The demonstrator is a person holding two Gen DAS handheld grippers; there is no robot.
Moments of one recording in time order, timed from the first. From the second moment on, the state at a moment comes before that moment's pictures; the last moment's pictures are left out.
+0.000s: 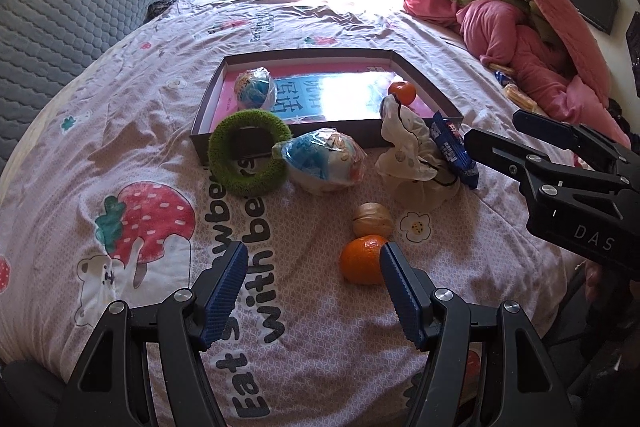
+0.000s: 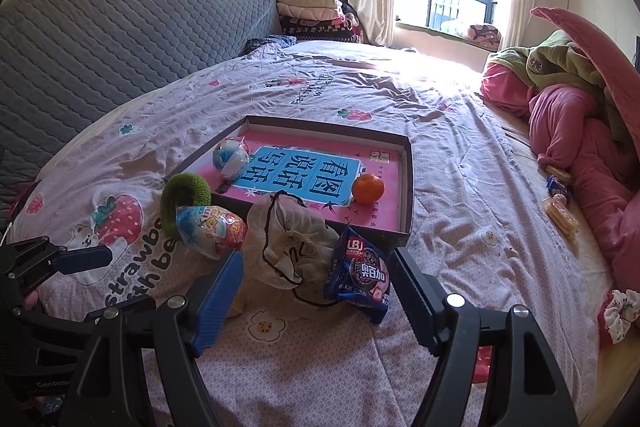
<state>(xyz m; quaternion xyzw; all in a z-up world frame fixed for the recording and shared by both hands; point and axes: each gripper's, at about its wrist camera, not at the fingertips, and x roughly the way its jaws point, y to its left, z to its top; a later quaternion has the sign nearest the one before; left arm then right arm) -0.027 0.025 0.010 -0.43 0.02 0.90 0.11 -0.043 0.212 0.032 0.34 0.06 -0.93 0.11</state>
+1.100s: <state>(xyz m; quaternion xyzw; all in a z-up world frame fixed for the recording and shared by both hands) -0.030 0.039 -0.012 -0.46 0.02 0.87 0.14 -0.045 0.189 0.006 0.37 0.09 -0.91 0.13</state>
